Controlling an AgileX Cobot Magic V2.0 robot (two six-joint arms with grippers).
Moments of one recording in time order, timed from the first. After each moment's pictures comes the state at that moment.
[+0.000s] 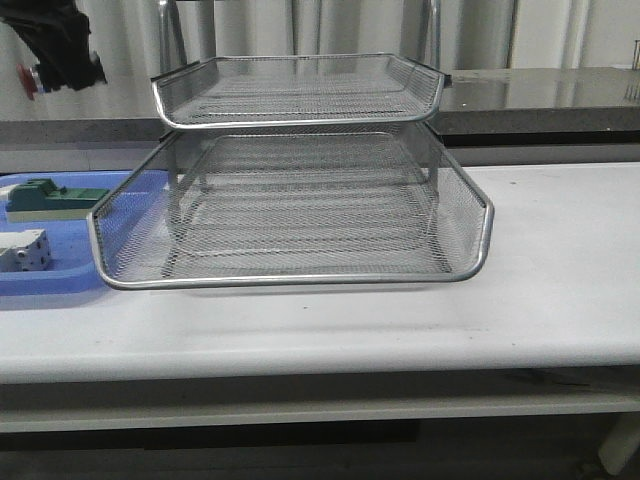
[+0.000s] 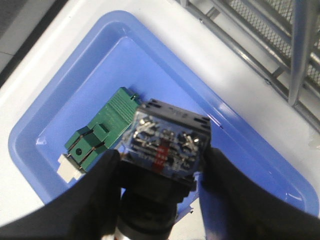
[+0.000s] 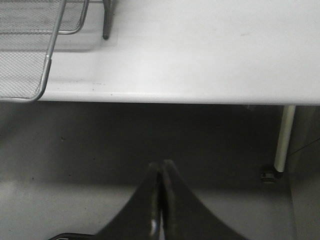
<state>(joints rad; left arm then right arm) -0.03 2.19 -2.30 0.01 1.25 0.65 0.17 0.55 -0.73 -0.05 0.99 0.14</state>
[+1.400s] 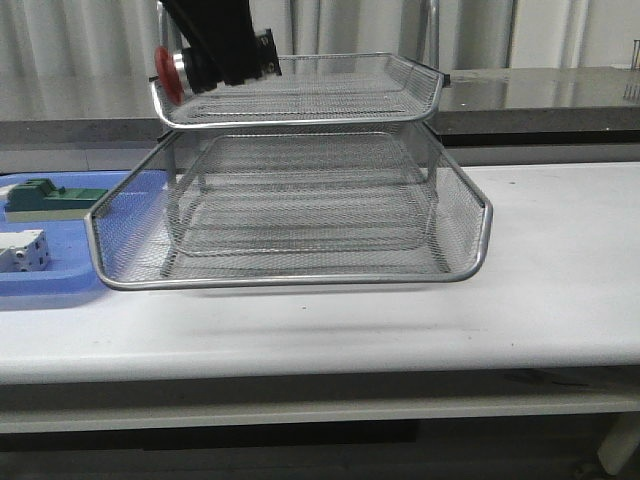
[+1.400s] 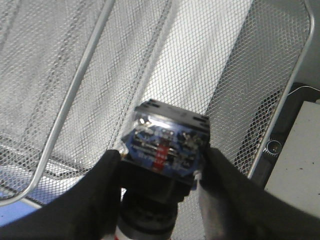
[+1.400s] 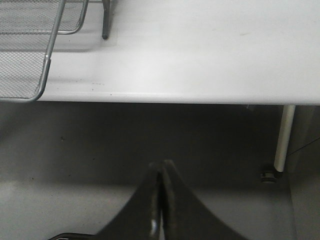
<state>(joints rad) -0.48 1.80 -1.80 -0.12 1.26 0.61 0.17 0.55 -0.73 -0.05 0.99 0.14</state>
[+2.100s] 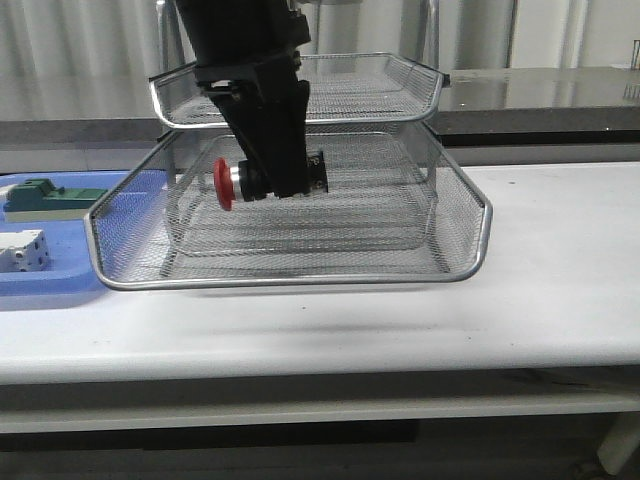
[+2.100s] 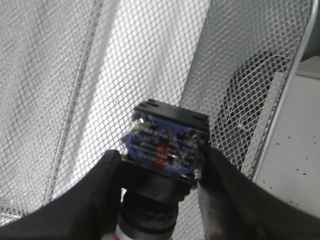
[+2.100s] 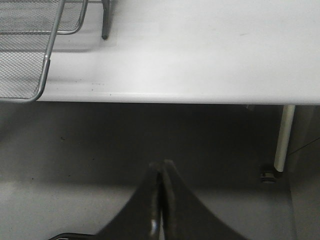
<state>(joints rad) -0.54 1.97 -1.79 -0.16 1.25 0.66 0.17 0.55 -0.73 -0.05 0.99 0.14</state>
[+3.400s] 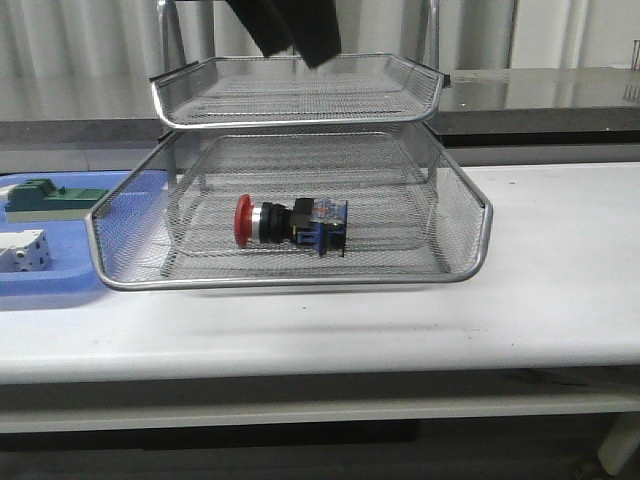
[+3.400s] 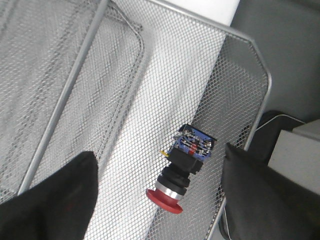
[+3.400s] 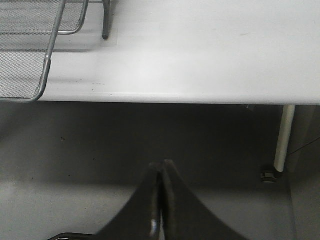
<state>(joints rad) -0.54 1.82 -1.88 -0.18 1.25 0.53 0.17 0.55 -0.73 -0.05 0.99 0.14</state>
